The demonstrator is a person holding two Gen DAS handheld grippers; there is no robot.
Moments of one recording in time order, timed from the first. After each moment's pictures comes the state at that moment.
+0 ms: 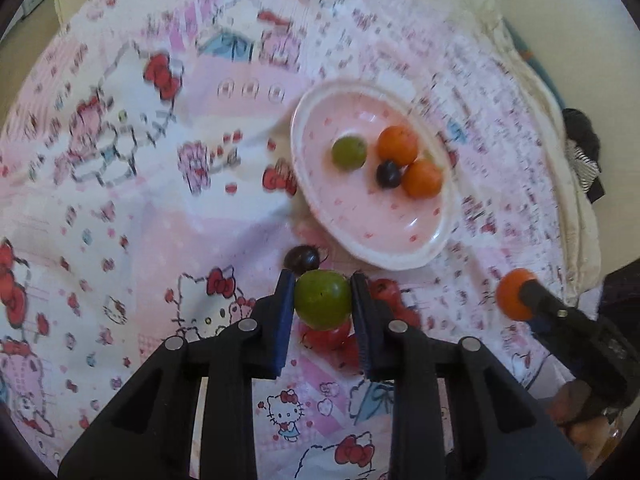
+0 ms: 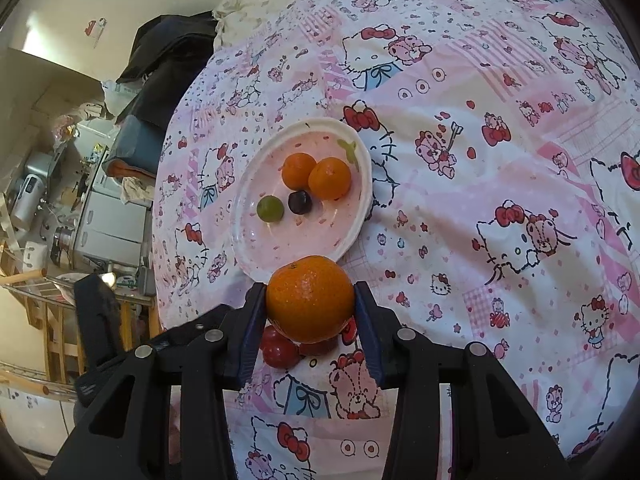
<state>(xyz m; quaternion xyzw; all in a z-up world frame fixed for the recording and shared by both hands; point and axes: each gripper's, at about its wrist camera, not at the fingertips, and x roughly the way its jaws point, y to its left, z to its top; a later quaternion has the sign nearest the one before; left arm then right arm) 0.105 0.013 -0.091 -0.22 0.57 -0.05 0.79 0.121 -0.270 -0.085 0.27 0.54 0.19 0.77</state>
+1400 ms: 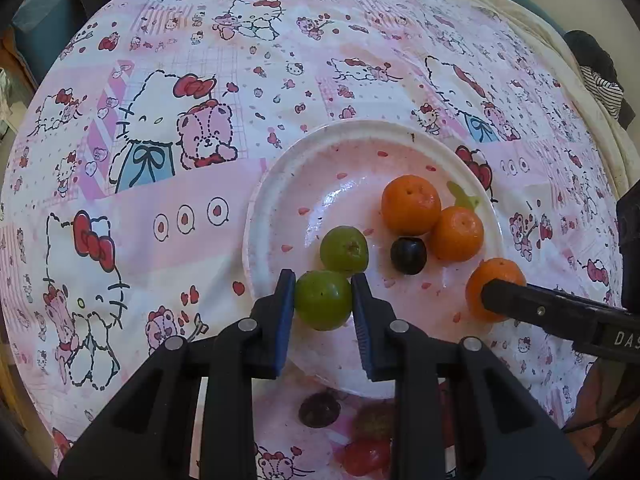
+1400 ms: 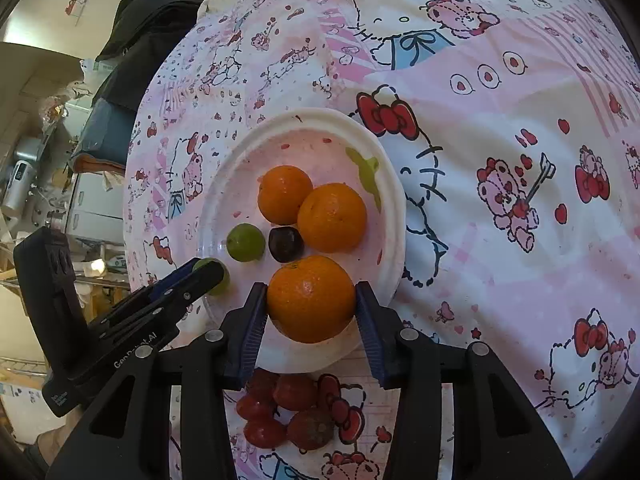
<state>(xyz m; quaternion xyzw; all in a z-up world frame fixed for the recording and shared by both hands) 0.206 -0.030 -0.115 -0.03 0.57 -0.06 0.82 0.213 -0.235 -0.143 0.25 0.60 0.21 0.73</state>
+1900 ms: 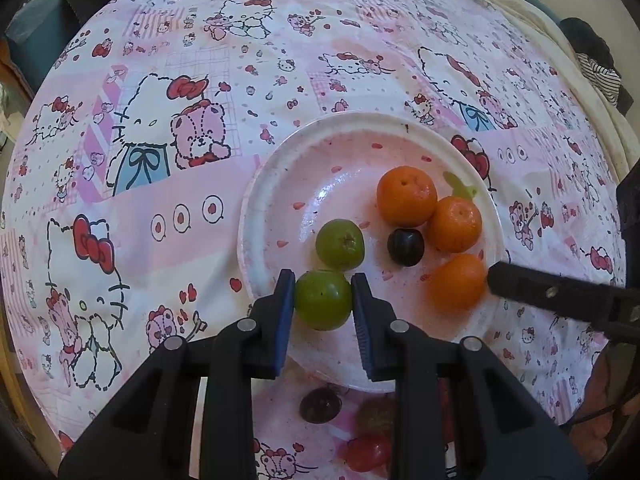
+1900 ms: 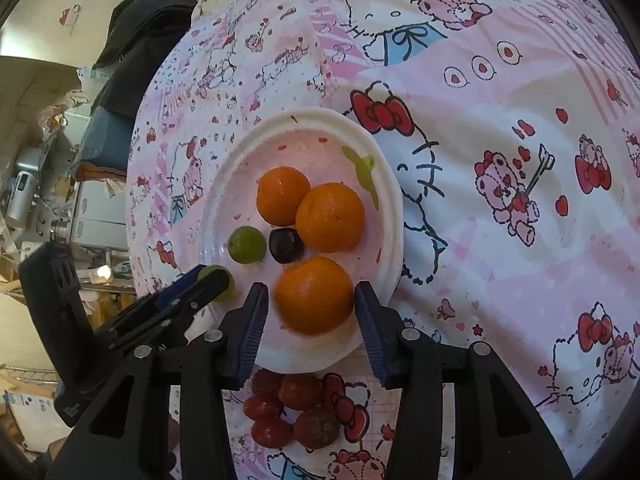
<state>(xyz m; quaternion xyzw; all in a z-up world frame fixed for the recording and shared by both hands) 0.204 -0.036 -0.115 -0.02 0.58 -0.07 0.81 0.215 -0.239 -0.144 0.28 0.60 0.21 0.72</state>
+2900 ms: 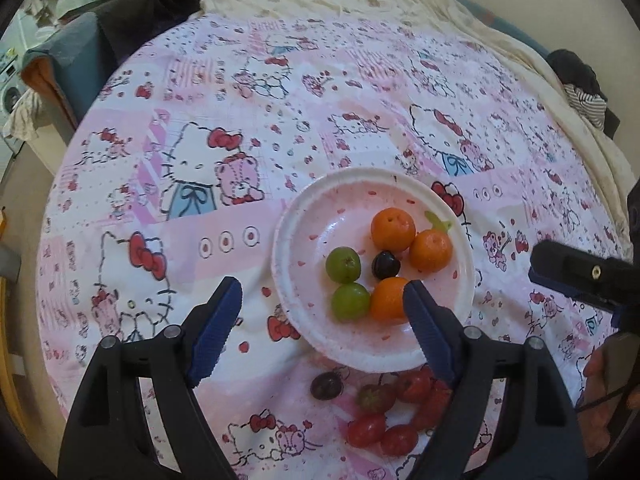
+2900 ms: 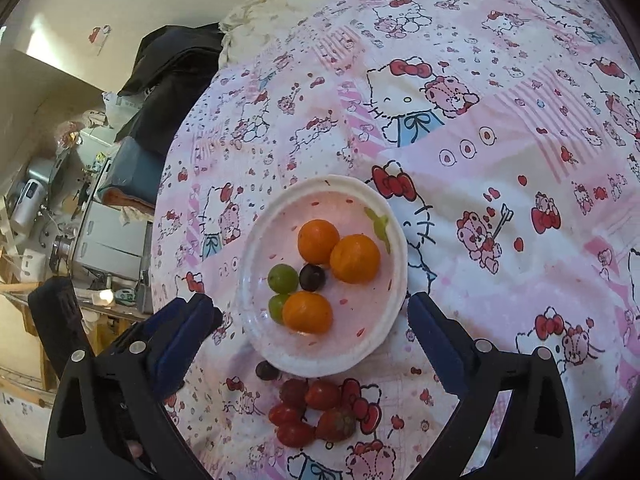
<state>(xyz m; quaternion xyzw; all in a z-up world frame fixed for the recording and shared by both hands) 0.175 -0.020 -0.059 -0.03 0.51 -0.05 0.86 0.191 -0.250 -0.084 0.27 0.52 0.19 0.79</state>
